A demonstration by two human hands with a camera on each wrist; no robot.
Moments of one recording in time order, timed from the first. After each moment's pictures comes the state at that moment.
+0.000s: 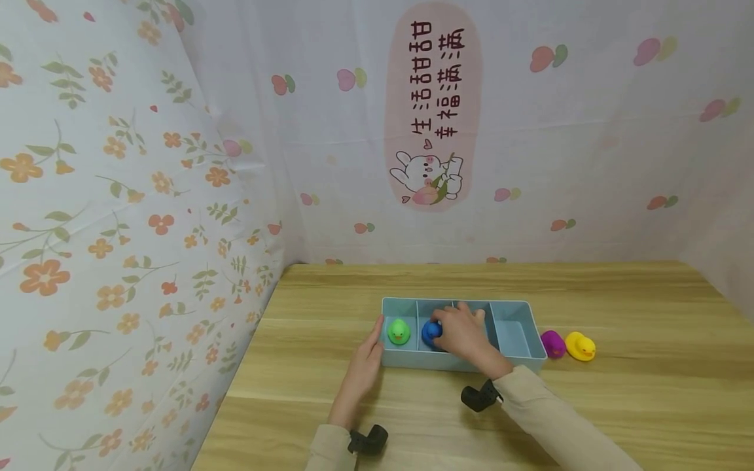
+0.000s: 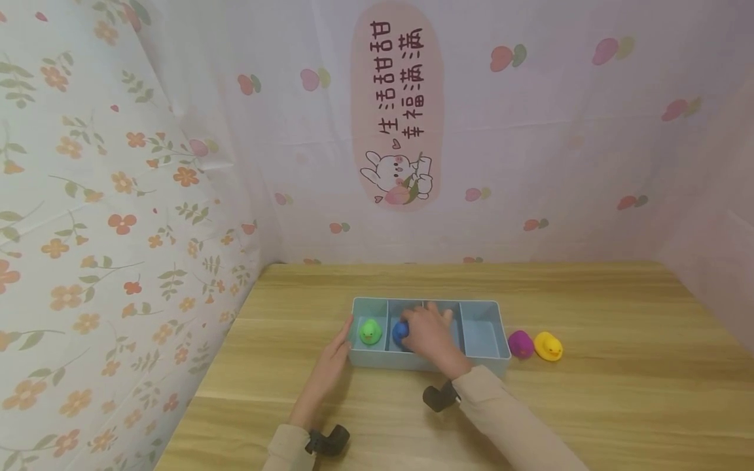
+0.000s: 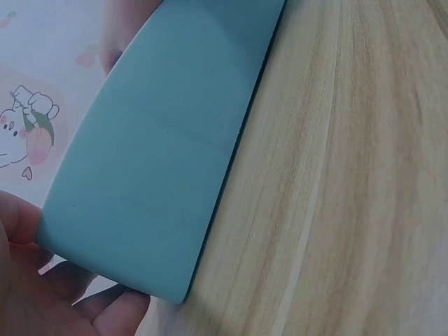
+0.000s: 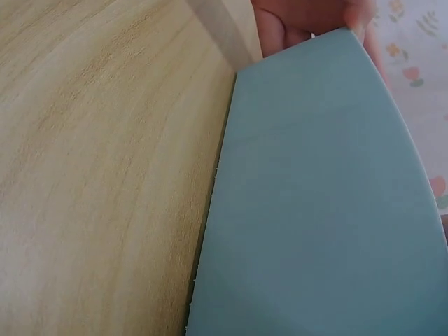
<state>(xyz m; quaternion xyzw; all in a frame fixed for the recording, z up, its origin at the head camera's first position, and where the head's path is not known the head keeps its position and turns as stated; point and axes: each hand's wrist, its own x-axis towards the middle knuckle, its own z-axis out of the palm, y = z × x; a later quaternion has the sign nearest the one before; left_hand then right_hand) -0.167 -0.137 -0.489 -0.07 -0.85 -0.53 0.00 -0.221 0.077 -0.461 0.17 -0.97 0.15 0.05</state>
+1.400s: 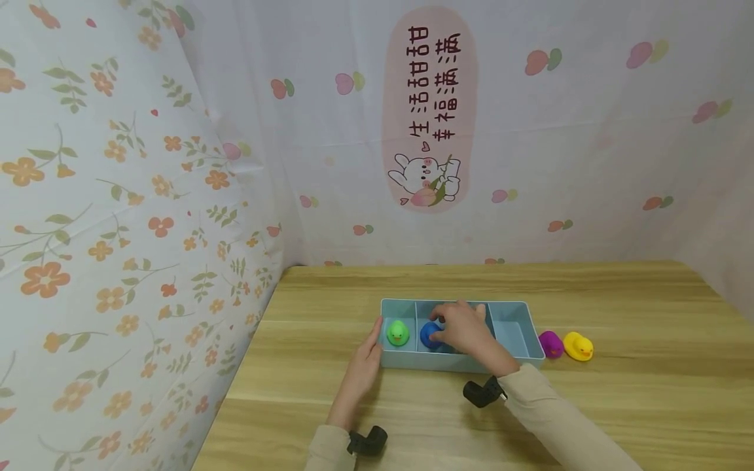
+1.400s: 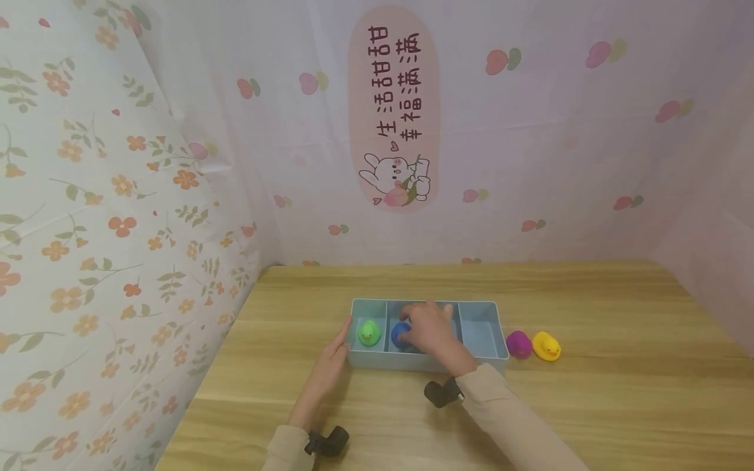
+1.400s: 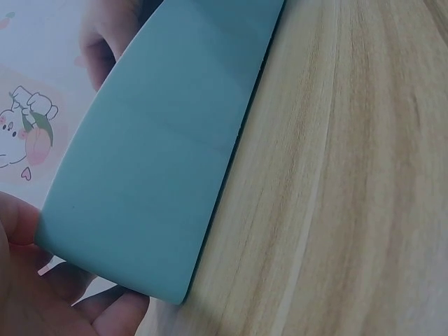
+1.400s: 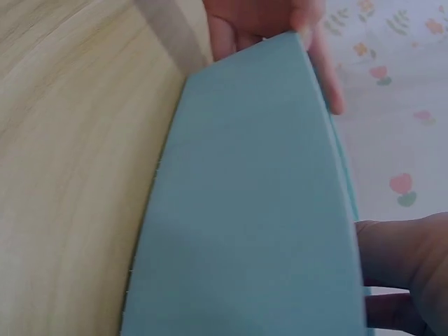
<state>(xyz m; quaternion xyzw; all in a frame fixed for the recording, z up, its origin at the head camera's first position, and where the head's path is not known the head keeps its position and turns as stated) -0.168 -0.135 -0.488 -0.05 -0.85 -0.53 -0.01 -0.219 0.082 -0.436 0.18 -0.96 0.20 0.02</state>
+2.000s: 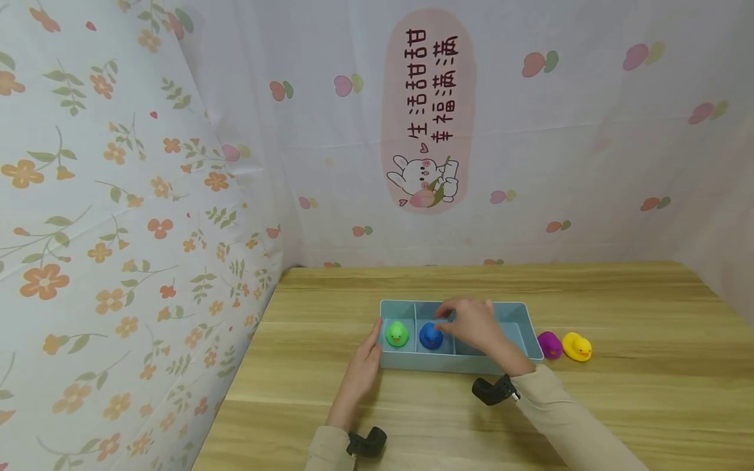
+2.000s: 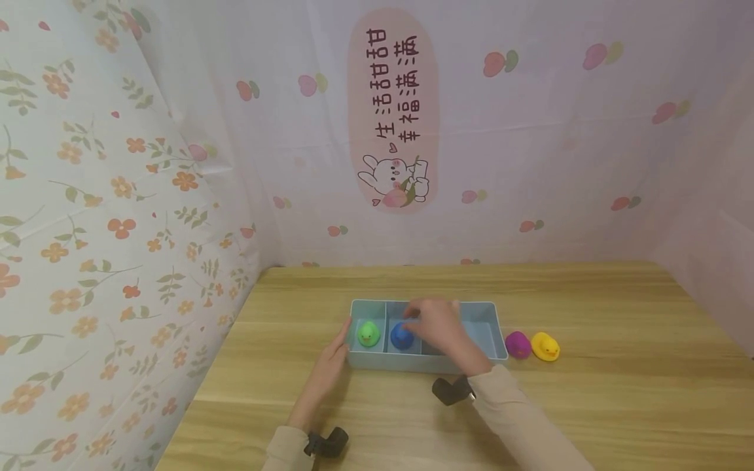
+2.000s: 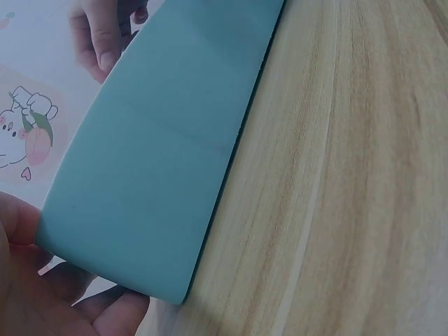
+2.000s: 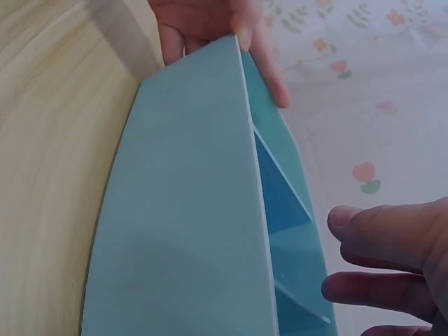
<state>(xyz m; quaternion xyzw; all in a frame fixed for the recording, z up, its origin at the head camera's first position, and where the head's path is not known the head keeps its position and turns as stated) -0.168 -0.135 -0.487 -0.05 -0.85 -0.53 0.00 -0.219 0.101 -0.425 0.19 -0.95 0.26 0.05</state>
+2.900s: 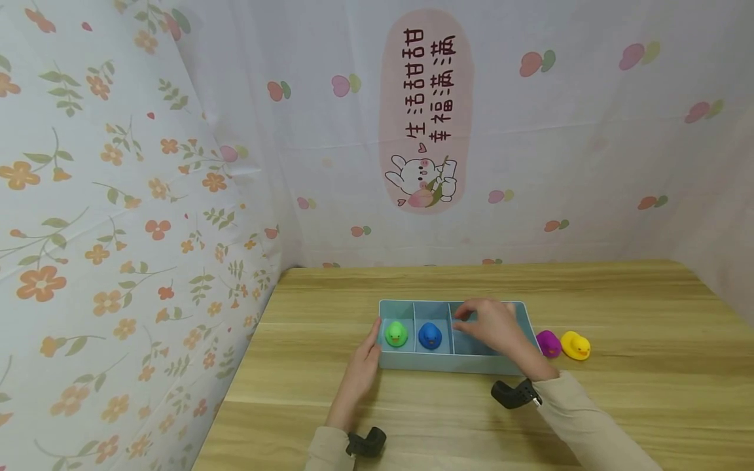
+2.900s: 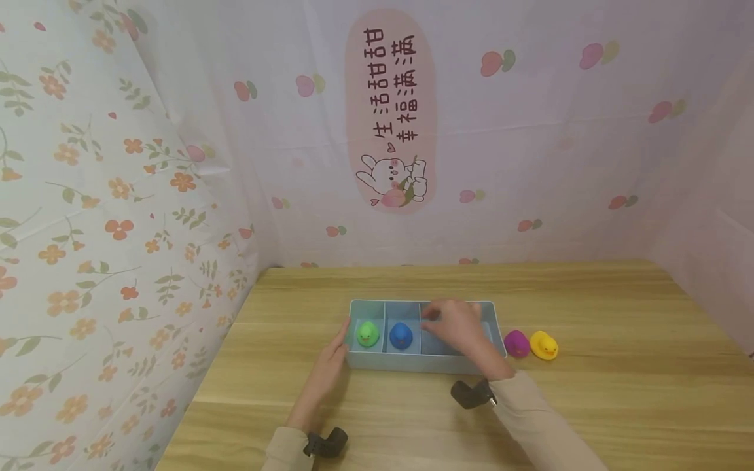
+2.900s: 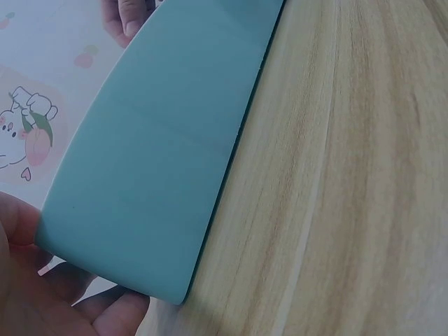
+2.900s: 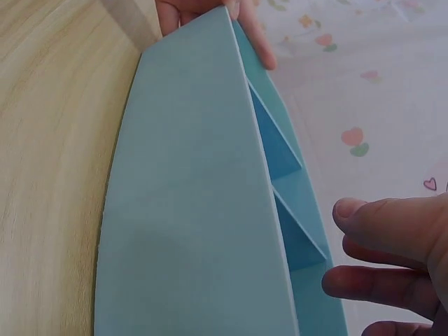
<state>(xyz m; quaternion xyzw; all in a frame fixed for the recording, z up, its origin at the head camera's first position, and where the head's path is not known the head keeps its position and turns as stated) -0.169 -0.136 -0.490 -0.05 -0.85 -0.53 0.00 -0.217 0.134 -0.428 0.17 -0.95 0.26 0.07</state>
